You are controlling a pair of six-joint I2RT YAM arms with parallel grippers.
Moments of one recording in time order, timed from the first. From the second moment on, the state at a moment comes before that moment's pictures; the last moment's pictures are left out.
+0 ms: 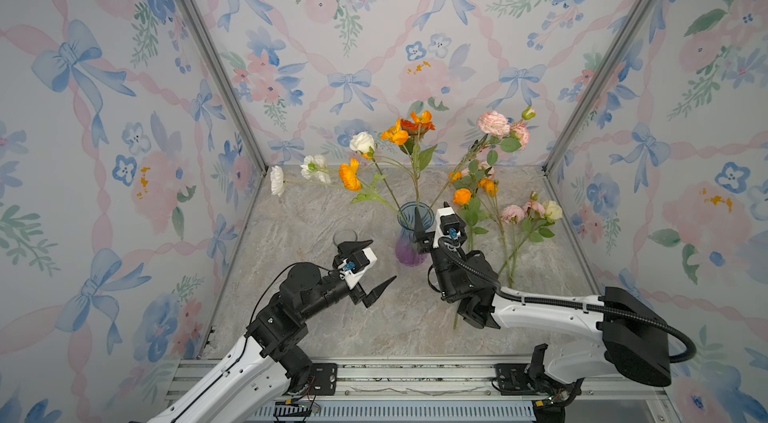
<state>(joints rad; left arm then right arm) -0.69 0.57 0.53 -0.07 0.23 0.27 1.12 1.35 0.73 1.00 0.87 -0.29</state>
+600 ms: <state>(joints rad) -0.85 1.00 0.61 0.15 -0.04 0.01 0.84 0.85 0.77 -0.16 0.55 0.18</state>
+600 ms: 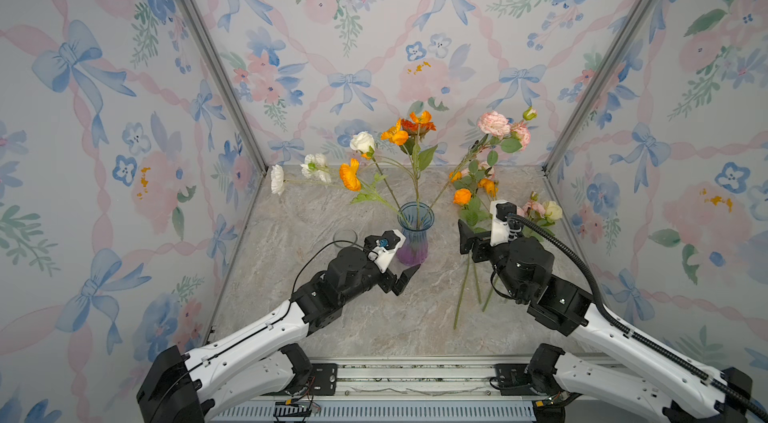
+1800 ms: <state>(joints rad) -0.80 1.63 0.70 0.84 -0.15 0.00 0.85 0.76 0.64 -0.25 0.31 0.28</state>
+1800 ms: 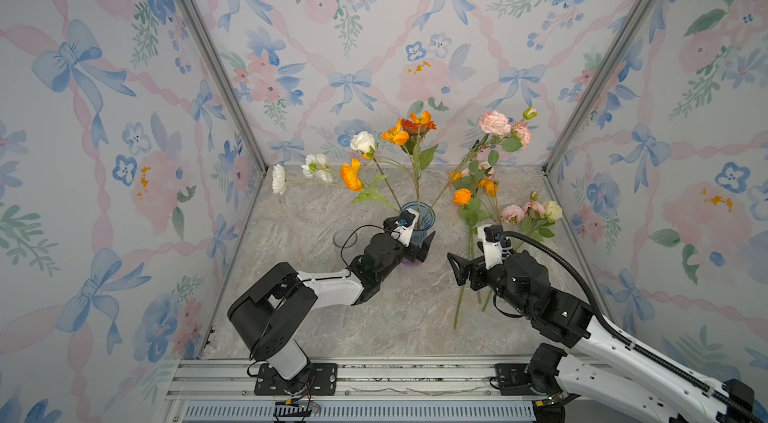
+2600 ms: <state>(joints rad) -0.79 1.77 0.63 1.21 -0.18 0.07 0.85 0.74 0.67 -0.30 0.31 0.28</state>
